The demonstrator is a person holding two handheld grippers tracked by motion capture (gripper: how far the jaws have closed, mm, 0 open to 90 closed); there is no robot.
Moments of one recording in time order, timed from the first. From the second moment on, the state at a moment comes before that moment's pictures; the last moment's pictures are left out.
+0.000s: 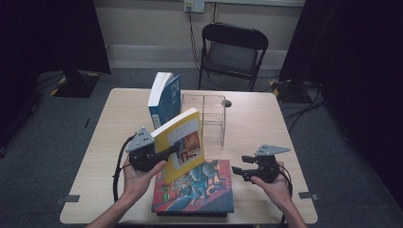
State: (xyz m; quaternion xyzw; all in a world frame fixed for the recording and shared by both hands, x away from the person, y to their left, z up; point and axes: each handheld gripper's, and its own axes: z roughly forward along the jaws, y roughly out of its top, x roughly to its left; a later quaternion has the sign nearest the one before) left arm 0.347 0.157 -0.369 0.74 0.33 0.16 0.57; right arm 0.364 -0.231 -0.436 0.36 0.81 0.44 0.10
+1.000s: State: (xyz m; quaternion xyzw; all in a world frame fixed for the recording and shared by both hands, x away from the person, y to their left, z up) left arm 0.381 0.150 -0.352 0.70 0.40 0.21 0.56; right arm 0.387 -0.249 -0.490 0.42 0.83 0.33 0.14
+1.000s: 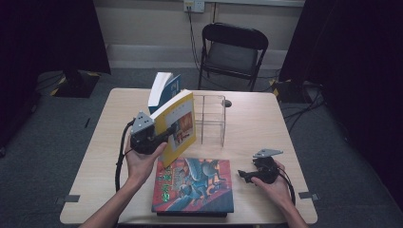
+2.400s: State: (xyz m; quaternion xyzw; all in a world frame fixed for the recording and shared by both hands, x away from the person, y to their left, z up) left arm 0.459 0.094 -0.372 0.69 0.42 0.27 0.52; right arm 0.384 -0.247 -0.500 0.41 0.82 0.36 0.18
